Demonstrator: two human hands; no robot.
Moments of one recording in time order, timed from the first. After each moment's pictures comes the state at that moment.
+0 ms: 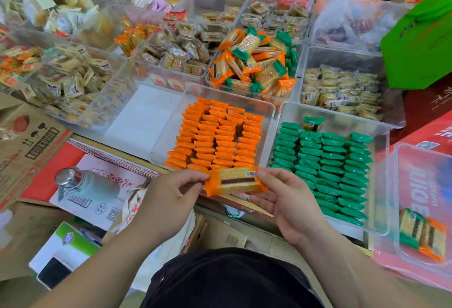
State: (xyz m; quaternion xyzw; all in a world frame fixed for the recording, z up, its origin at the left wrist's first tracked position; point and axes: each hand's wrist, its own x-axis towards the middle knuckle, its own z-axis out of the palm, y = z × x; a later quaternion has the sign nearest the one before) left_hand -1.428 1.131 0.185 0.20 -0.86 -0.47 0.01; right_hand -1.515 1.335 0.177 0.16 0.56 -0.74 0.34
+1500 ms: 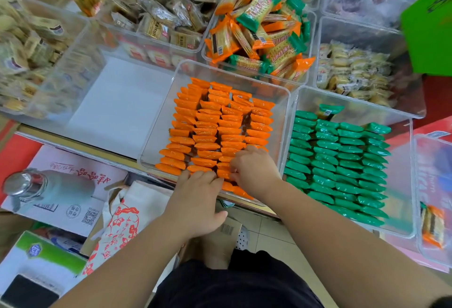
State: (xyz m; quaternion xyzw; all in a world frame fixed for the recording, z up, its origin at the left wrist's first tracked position) left_hand -1.483 1.088 0.056 -0.04 -0.98 -0.11 -0.18; right_hand -1.595 1.230 0.054 -0.37 0.91 0.02 0.18
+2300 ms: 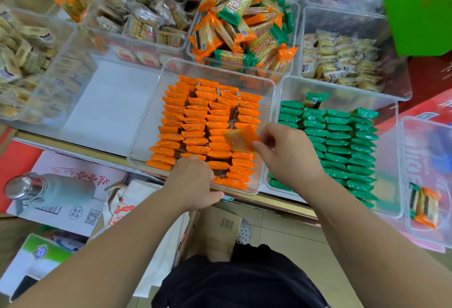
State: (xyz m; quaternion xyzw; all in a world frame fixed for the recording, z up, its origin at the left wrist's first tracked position) left_hand -1.512 1.096 0.066 -0.07 -0.97 -0.05 -0.24; right_hand -1.593 1.300 0.122 -0.18 0.94 -0.27 0.07
